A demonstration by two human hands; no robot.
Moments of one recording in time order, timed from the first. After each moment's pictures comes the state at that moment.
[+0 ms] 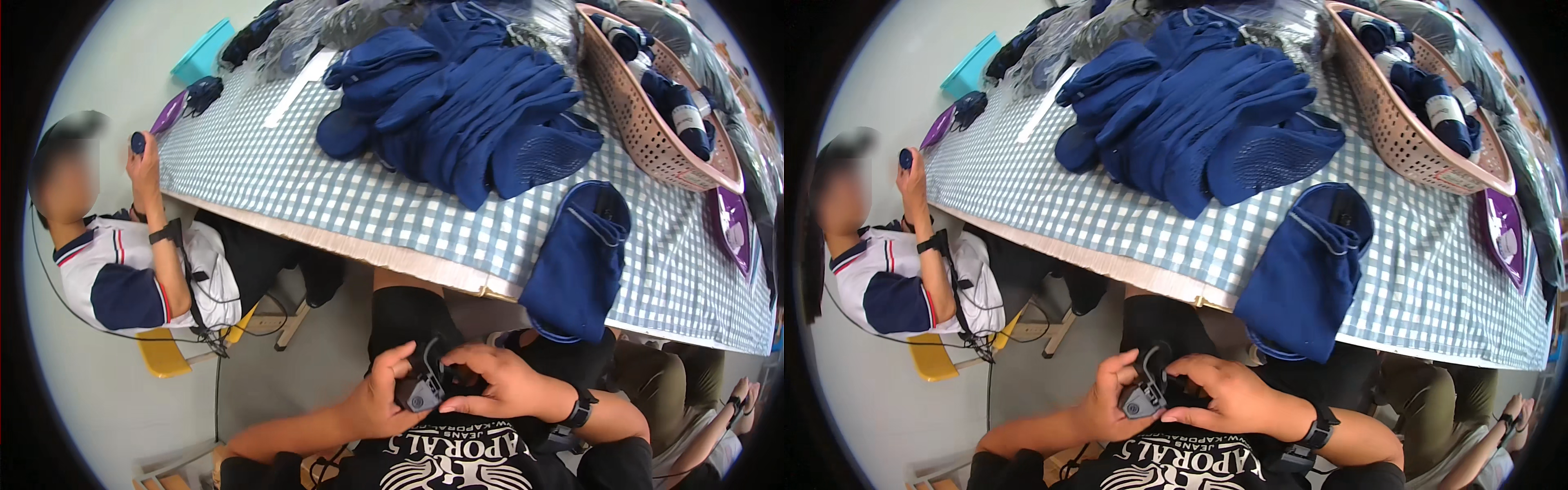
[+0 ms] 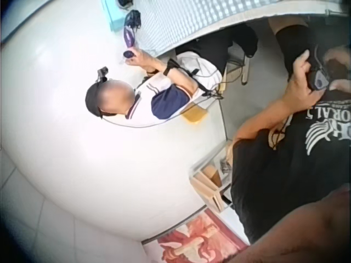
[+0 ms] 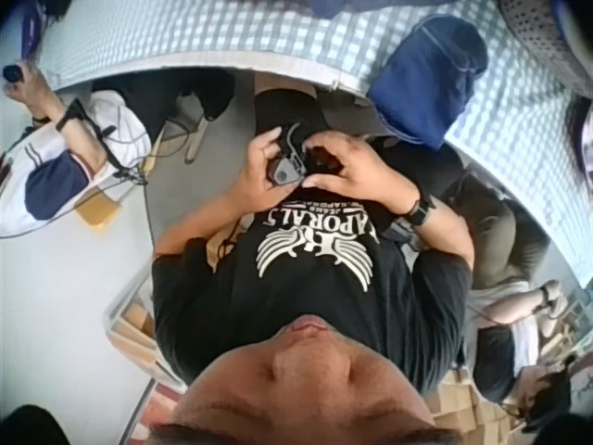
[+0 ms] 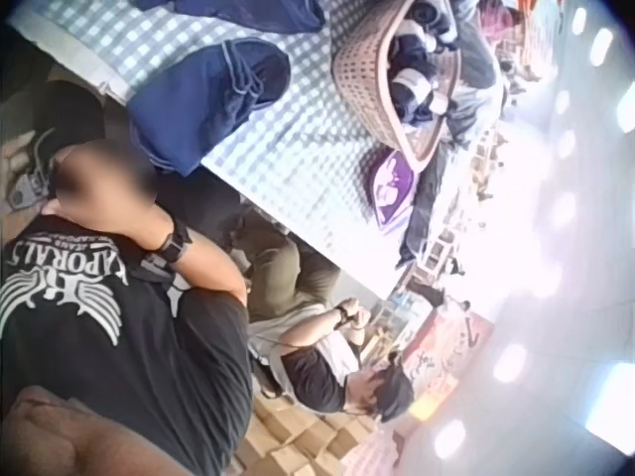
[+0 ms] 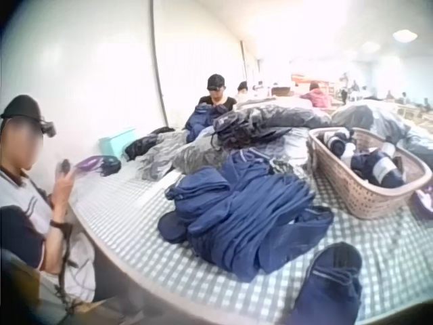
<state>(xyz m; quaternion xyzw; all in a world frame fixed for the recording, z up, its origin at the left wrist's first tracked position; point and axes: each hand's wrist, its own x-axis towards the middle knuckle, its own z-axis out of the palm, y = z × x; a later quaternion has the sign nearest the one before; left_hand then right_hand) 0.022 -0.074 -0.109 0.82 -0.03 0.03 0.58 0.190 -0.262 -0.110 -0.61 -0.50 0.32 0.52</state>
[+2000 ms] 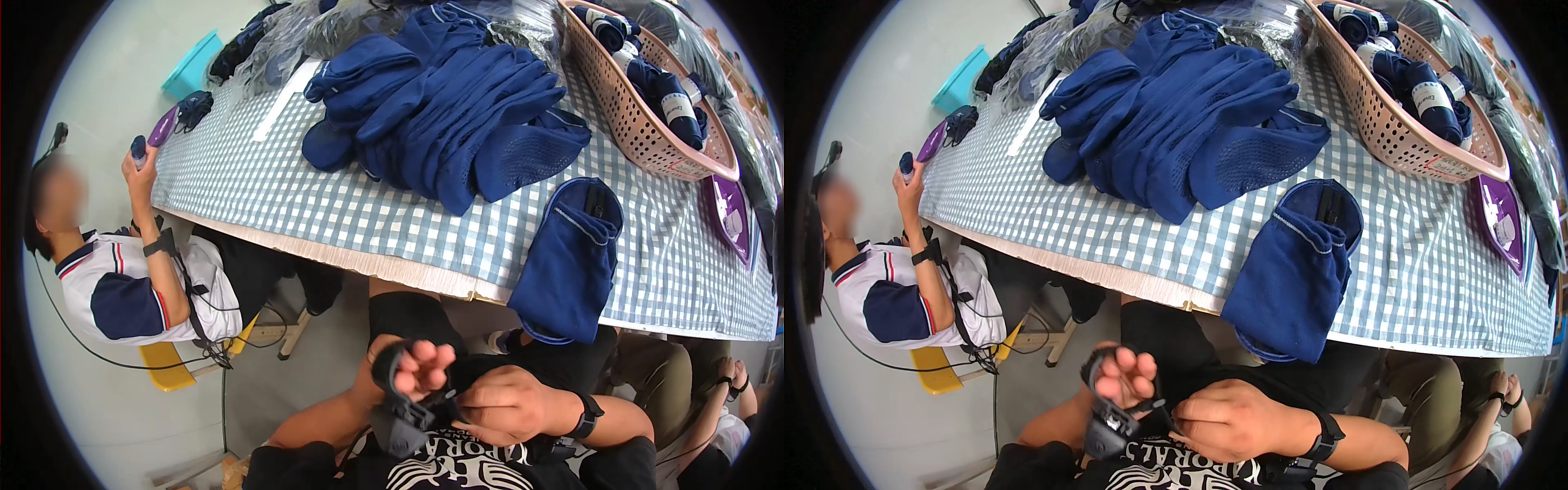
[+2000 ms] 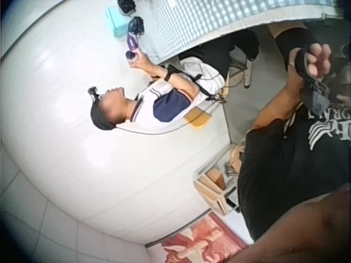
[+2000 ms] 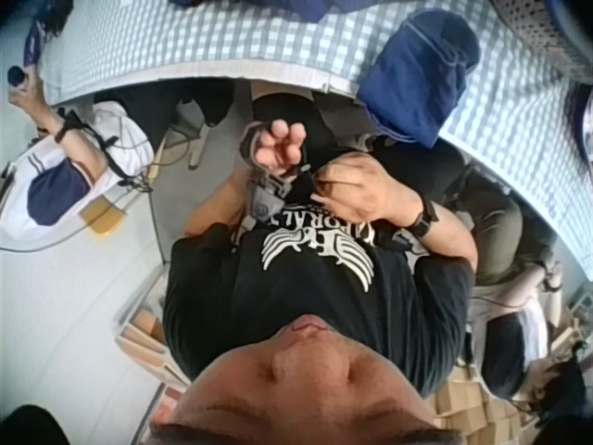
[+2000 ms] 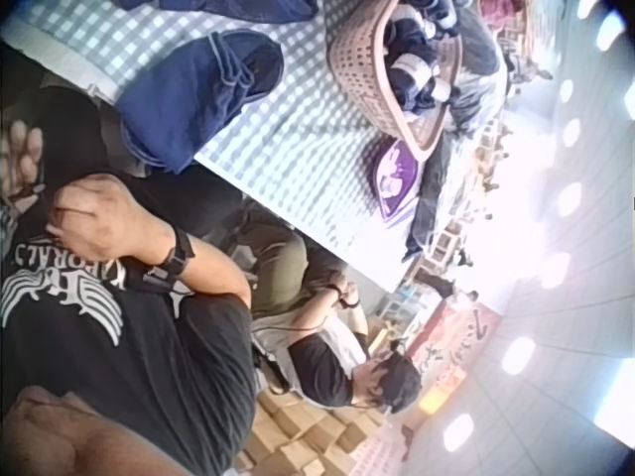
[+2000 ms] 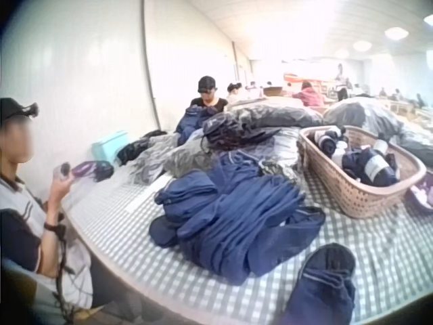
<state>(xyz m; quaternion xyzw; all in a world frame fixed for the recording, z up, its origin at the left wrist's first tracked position) 0.068 -0.088 -0.114 0.07 -0.03 0.02 1.00 0.189 -0.271 -0.090 -0.50 -0.64 0.07 0.57</state>
